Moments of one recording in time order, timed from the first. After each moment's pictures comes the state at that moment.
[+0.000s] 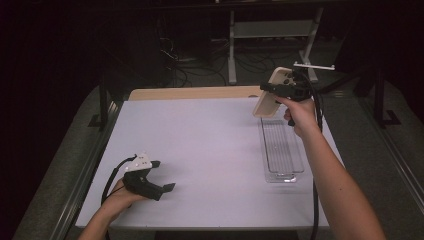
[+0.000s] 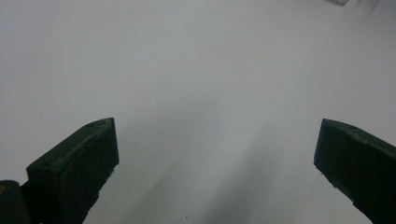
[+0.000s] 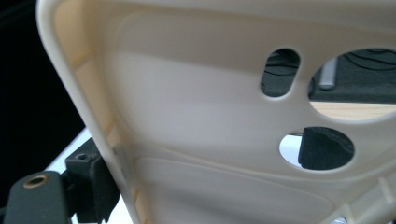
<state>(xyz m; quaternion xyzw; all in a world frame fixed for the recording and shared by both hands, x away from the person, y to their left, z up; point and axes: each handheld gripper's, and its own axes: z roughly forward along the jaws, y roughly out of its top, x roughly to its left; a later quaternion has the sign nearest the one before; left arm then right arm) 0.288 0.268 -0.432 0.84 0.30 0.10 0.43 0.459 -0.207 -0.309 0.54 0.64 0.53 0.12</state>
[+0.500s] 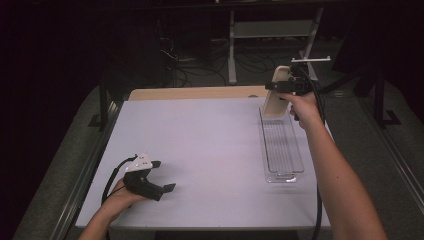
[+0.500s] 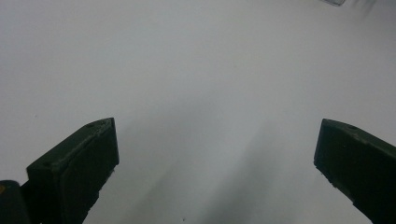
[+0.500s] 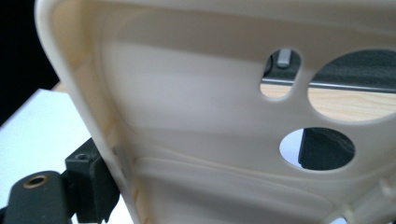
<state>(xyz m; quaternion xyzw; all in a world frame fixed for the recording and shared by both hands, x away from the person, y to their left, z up) 0.287 0.268 -0.432 0.85 0.29 0.10 0.43 0.484 -0.213 -0.310 0.57 0.68 0.44 0.16</state>
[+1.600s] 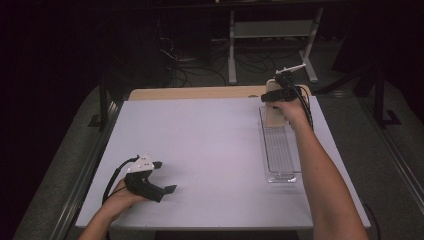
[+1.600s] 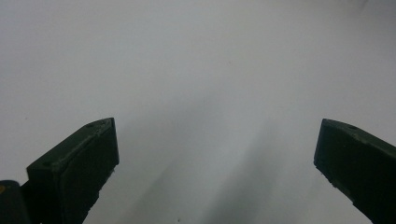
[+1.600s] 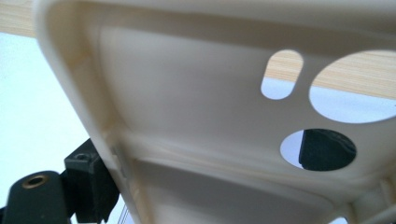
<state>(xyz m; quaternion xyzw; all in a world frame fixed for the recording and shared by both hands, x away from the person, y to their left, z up) 0.287 0.265 -0.433 0.85 0.28 0.10 0.42 0.516 -0.193 -0.358 0.60 0.72 0.31 0.16</state>
